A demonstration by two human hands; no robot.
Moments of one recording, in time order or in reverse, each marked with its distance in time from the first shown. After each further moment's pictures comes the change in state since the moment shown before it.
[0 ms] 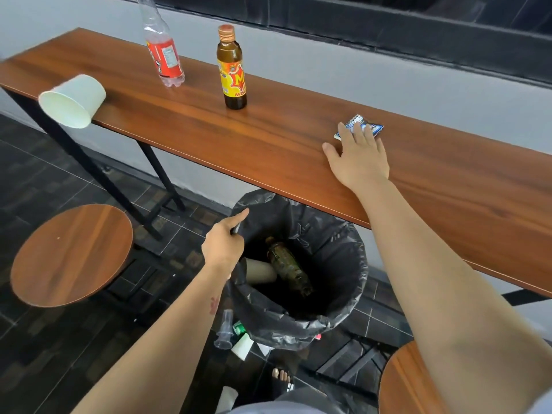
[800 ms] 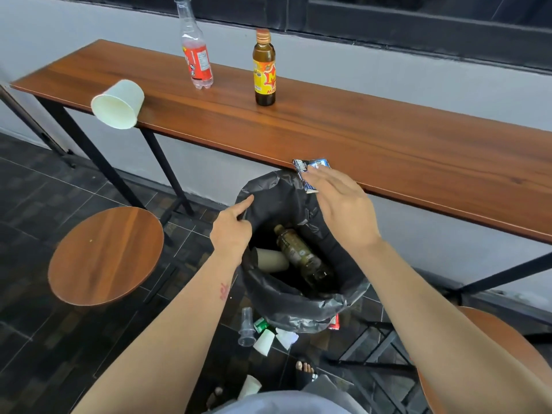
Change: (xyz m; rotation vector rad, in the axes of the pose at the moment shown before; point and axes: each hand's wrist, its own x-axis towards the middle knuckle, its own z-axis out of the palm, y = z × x) left_hand -0.013 -0.031 -0.070 -0.147 0.037 0.050; right_hand -0.155 -0.090 0.025 0.282 0.633 -0.563
